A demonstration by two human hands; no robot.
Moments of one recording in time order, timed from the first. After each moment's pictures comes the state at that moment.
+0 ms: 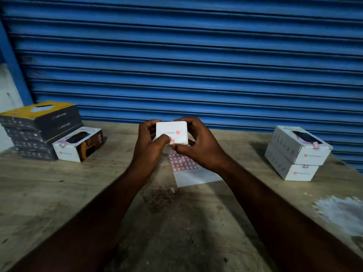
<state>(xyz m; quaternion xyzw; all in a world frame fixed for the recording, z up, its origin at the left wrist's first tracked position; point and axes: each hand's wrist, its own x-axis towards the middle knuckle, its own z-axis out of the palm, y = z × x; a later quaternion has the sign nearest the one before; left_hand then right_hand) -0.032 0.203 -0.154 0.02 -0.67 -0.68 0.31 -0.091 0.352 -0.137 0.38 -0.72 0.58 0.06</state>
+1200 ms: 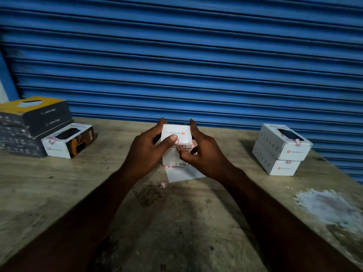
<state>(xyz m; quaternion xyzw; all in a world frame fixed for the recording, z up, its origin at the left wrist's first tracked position) -0.022 0.211 -0.154 -0.05 -0.81 -0.51 0.28 -0.072 0.390 -0.143 0.37 -0.83 0.41 0.12</state>
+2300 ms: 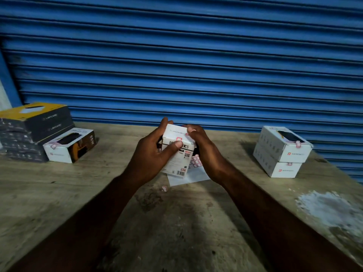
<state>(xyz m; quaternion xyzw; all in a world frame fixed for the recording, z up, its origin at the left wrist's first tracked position) -0.008 0.224 -0.143 -0.11 -0.80 -0.51 0.29 -0.061 0.379 -0.130 0.28 -0.66 0.70 -0.08</state>
